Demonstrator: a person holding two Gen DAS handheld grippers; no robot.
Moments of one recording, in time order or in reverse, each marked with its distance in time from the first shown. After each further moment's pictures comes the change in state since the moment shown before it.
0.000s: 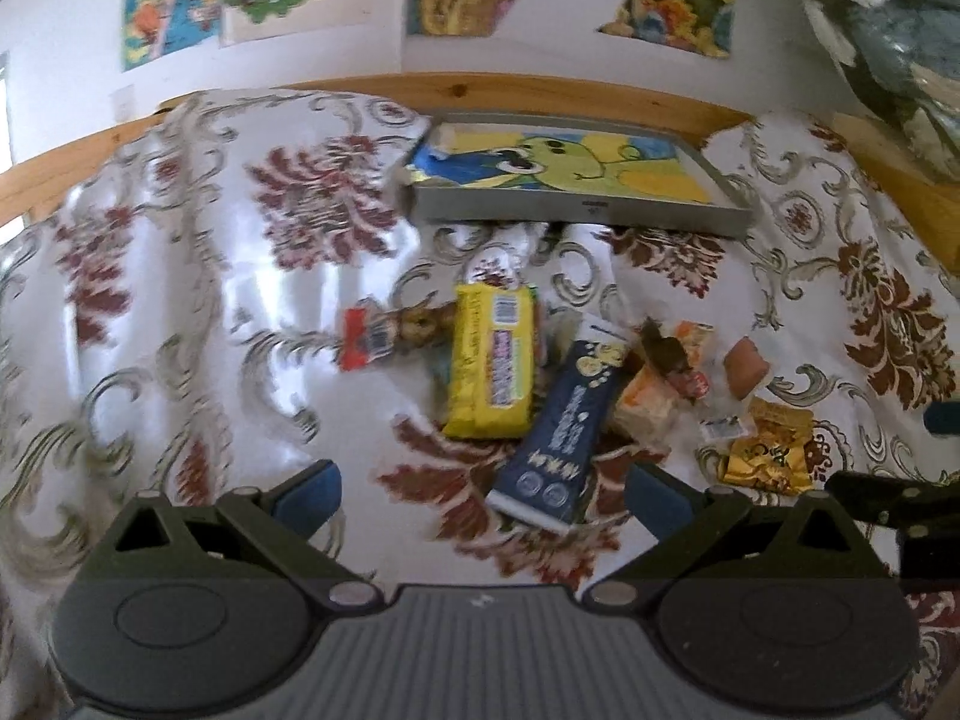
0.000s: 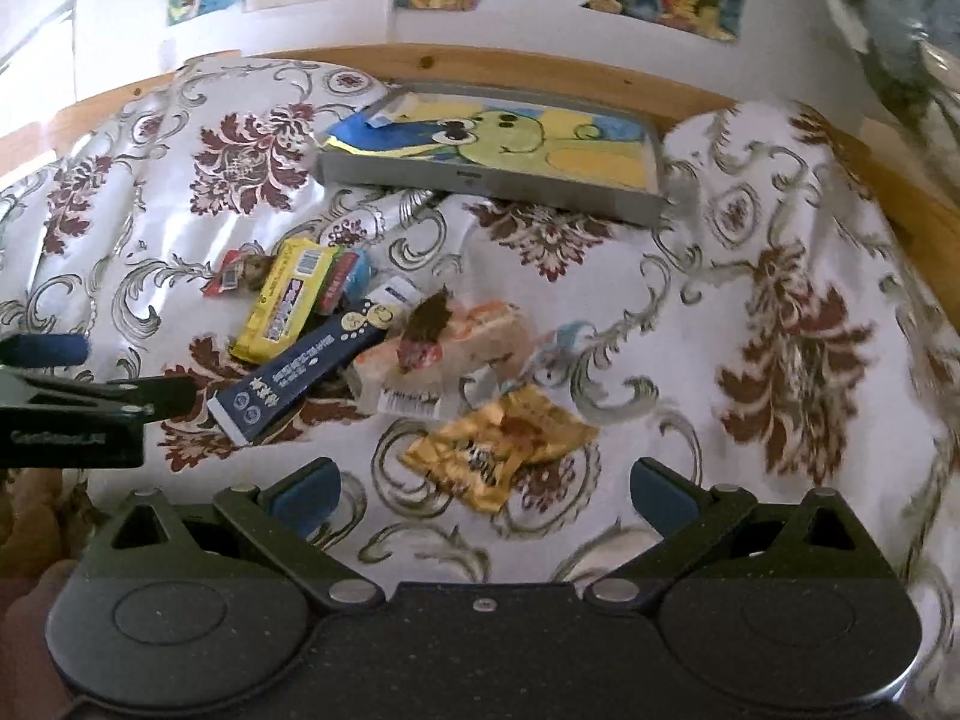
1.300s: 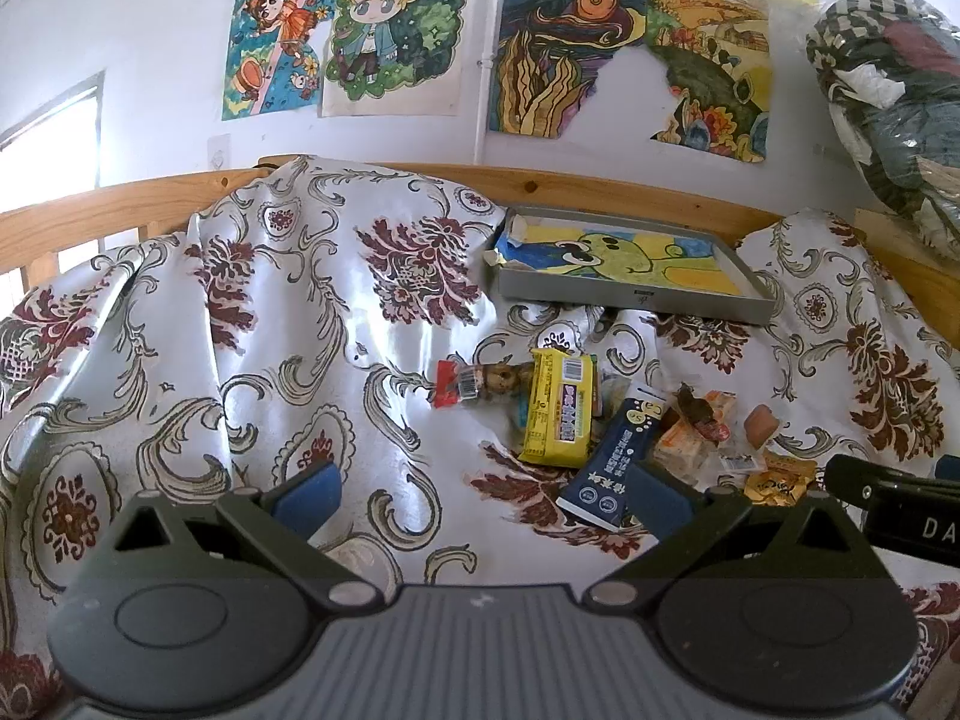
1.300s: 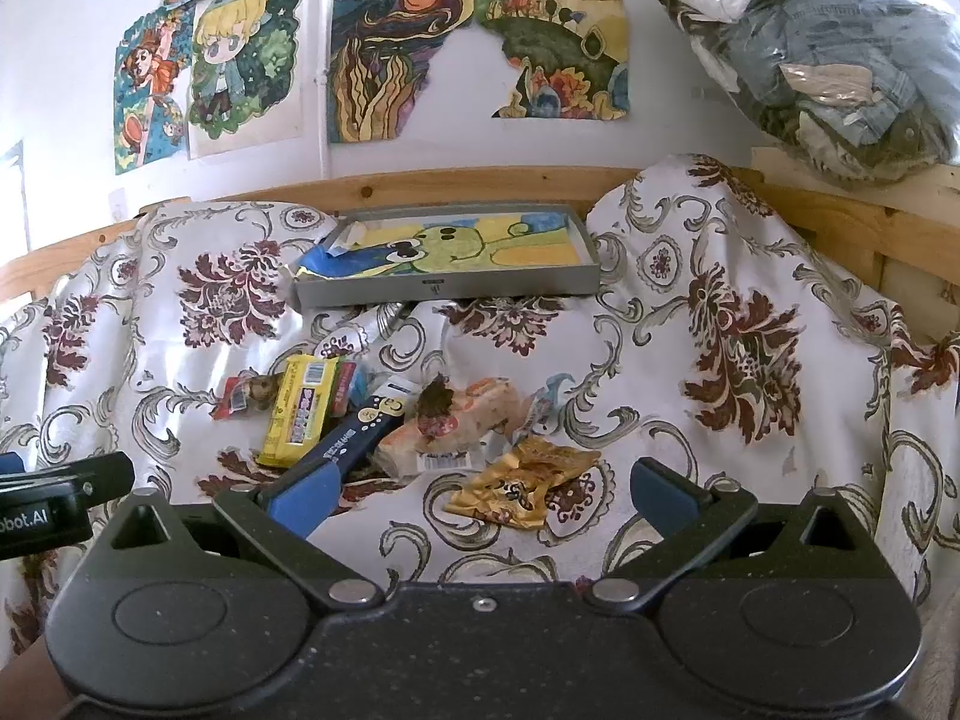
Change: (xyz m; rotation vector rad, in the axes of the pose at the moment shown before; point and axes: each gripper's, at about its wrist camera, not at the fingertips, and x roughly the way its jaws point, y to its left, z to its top) left arm -0.076 0.030 -0.040 -0.102 -0.205 0.090; right arm -0.051 0.047 -0.041 0.215 -0.275 -0.119
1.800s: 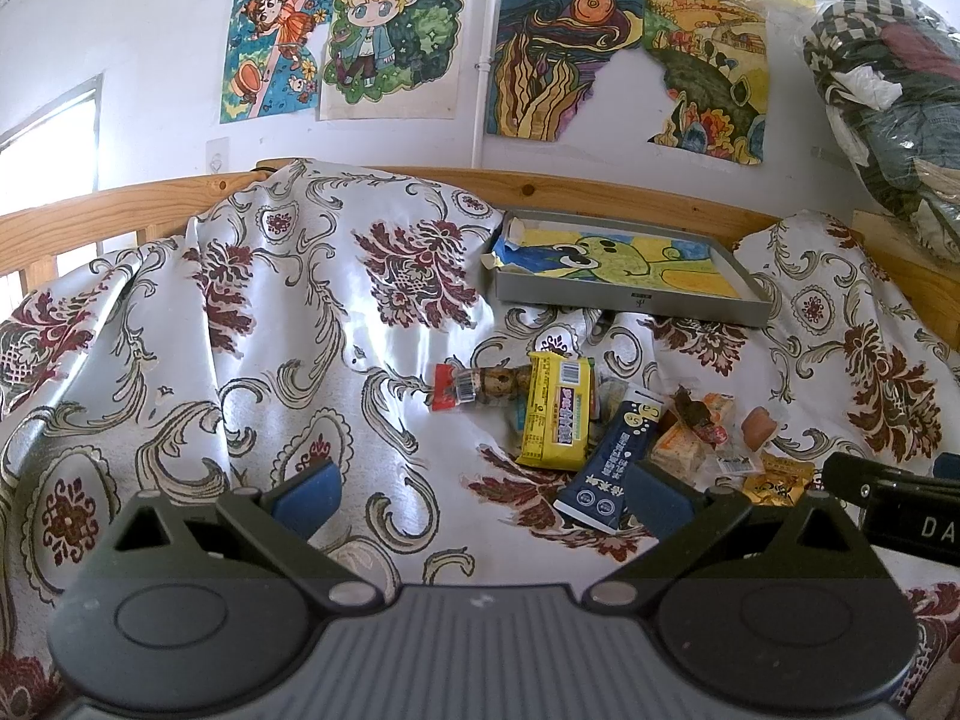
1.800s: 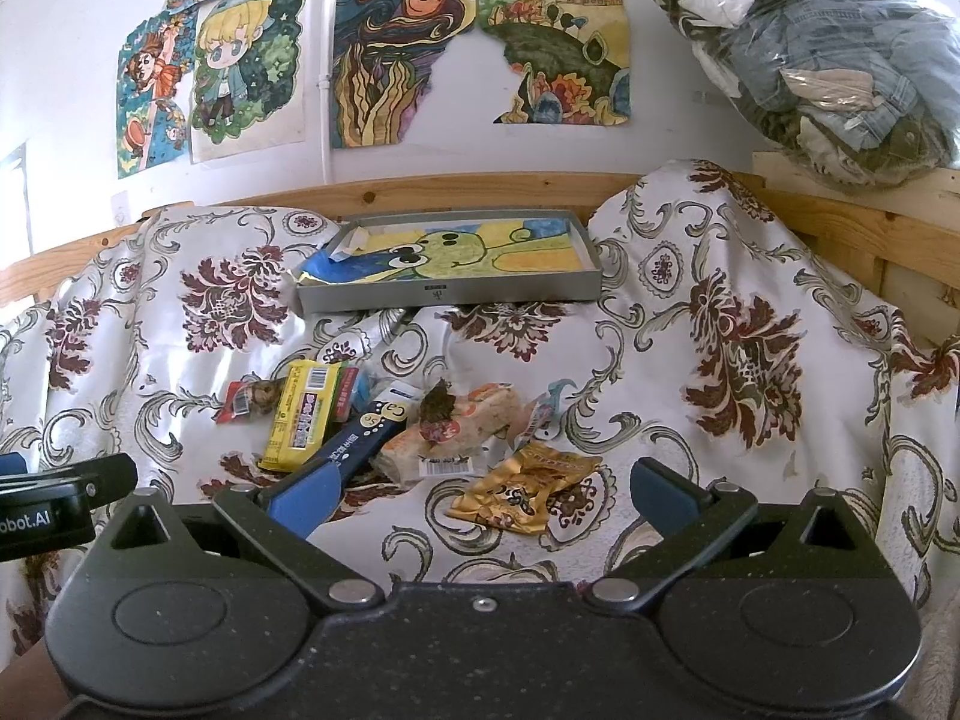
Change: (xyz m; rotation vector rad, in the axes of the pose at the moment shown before) left arm -0.002 -0.002 -0.001 0.002 -0.004 -0.004; right arm -0.001 0.001 -0.001 -0.001 -0.007 0.001
